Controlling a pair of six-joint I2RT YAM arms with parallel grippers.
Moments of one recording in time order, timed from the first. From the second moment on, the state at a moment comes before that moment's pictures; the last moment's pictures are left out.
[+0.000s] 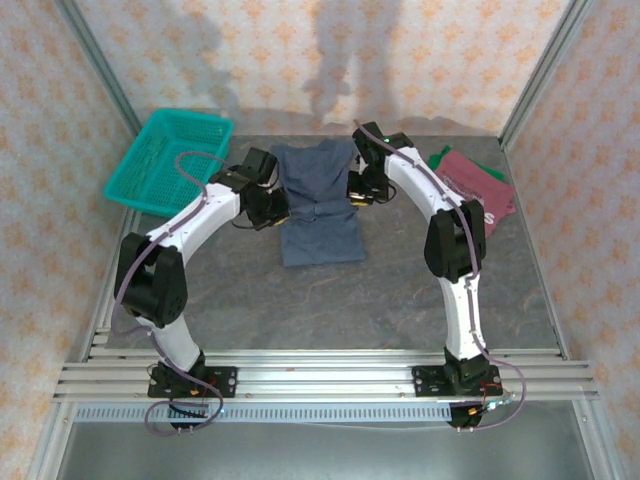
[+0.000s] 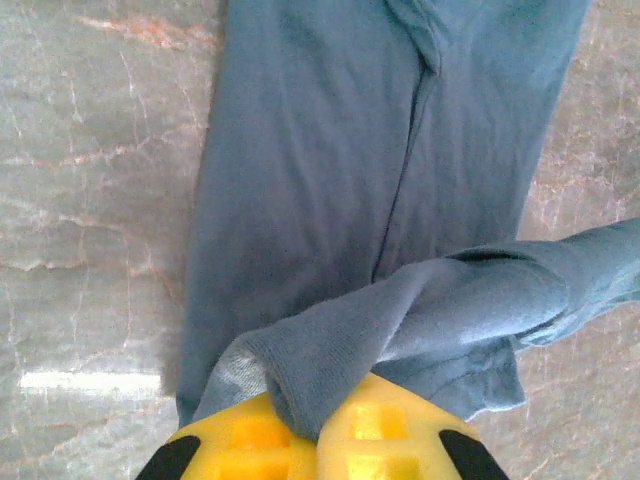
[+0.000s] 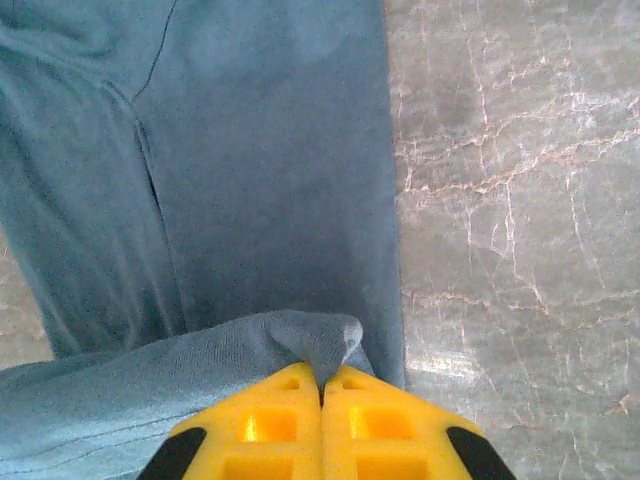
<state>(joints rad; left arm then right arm) -0.32 1.78 1.46 -0.80 0.20 -0.78 0.40 2.22 2.10 -1.19 -0.17 0.43</state>
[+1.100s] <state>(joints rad) -0.15 1.95 2.02 -0.86 0.19 -0.80 0.11 2.19 1.99 -0.48 -0.69 1.03</state>
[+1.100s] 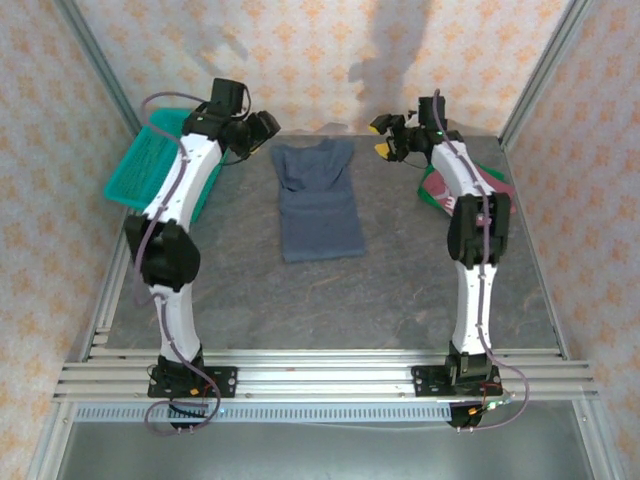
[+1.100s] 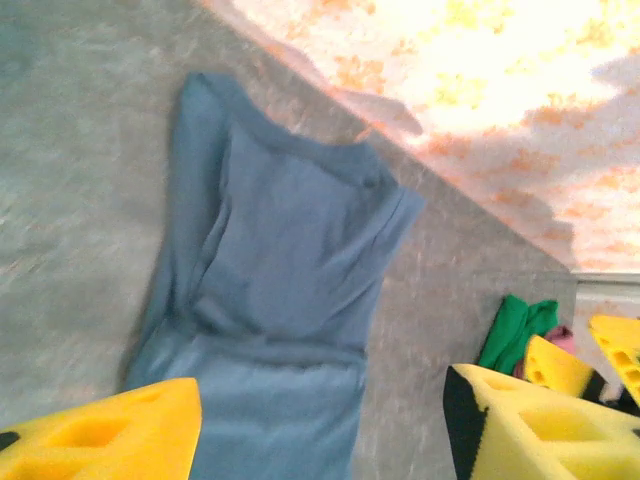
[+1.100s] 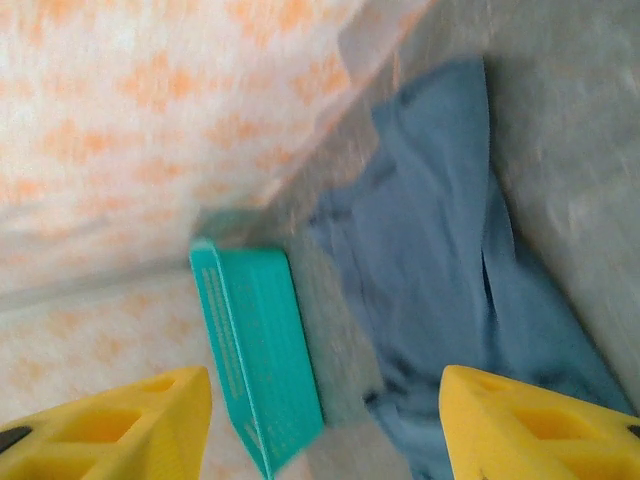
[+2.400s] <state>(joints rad) -0.41 1.74 0.97 -0.34 0.24 -1.12 0.27 1.89 1.03 -0.30 -0.72 0.95</state>
